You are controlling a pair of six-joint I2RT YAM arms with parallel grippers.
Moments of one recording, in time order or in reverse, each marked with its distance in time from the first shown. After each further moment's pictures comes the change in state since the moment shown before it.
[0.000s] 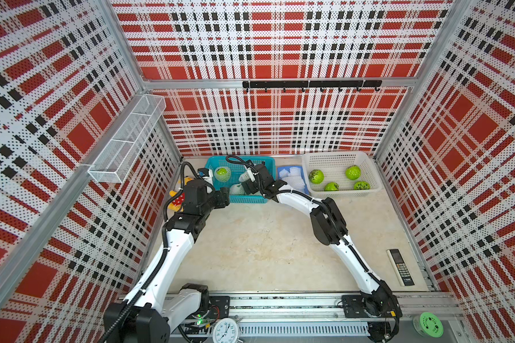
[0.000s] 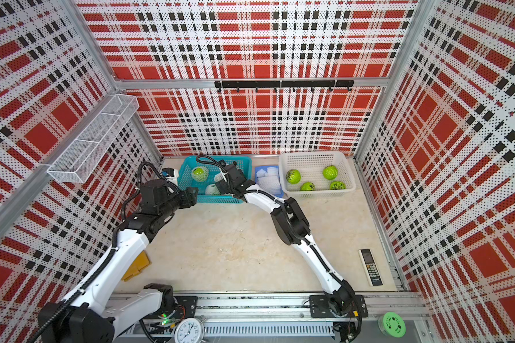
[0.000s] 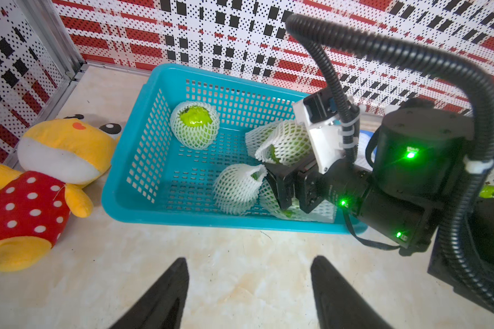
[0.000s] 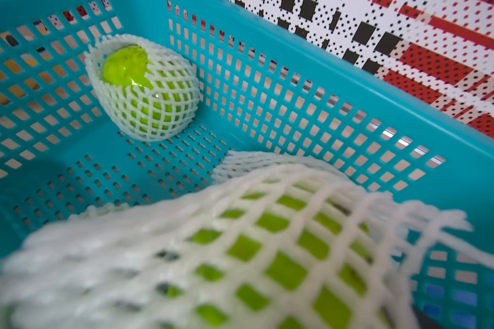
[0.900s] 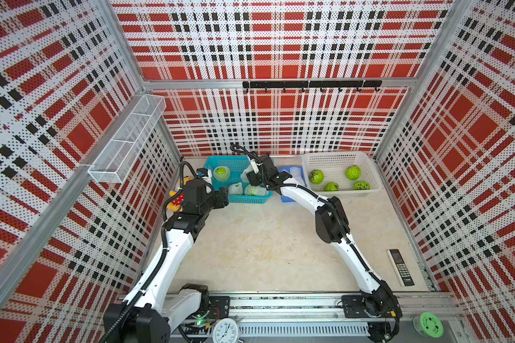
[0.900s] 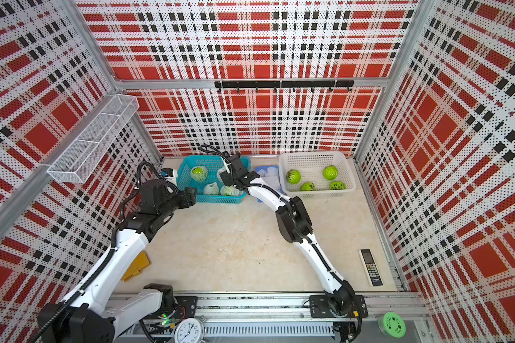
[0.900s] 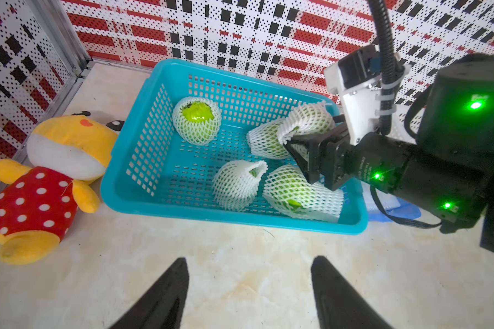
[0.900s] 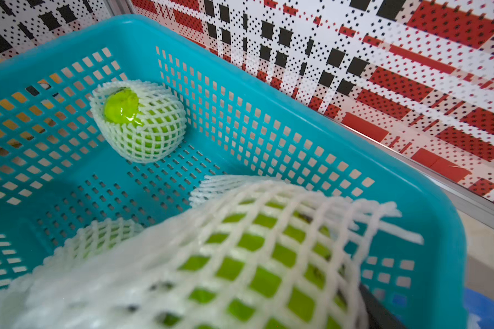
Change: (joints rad) left arm 0.015 0.000 0.007 -0.014 -0.003 0.000; right arm -0.033 0.006 0.142 -0.123 -0.048 0.032
